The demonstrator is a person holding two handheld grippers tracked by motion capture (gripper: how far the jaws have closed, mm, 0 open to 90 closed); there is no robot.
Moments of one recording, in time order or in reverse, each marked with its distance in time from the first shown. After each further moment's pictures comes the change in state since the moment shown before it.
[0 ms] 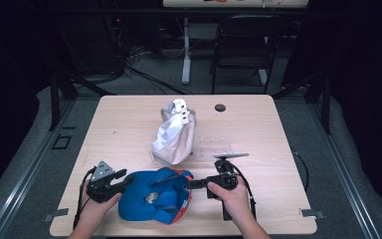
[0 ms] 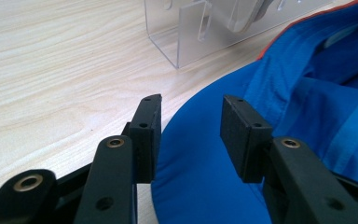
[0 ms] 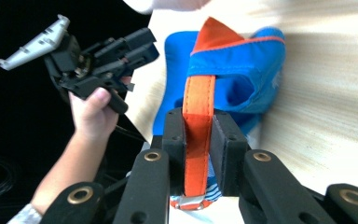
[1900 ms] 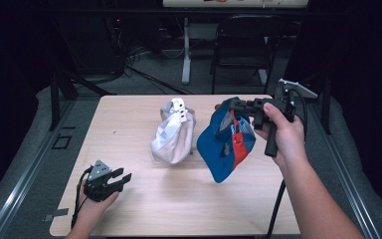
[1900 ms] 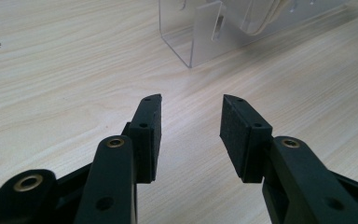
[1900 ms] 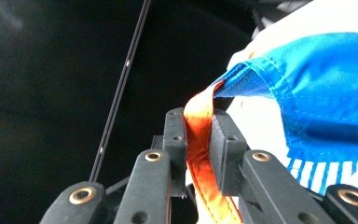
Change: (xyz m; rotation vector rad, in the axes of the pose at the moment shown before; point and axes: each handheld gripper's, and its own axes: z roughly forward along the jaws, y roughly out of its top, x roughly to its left) left arm 0.006 -0.001 -0.003 -0.009 0.025 -0.015; right arm 0.084 0.112 -0.170 -0.339 0.204 0.134
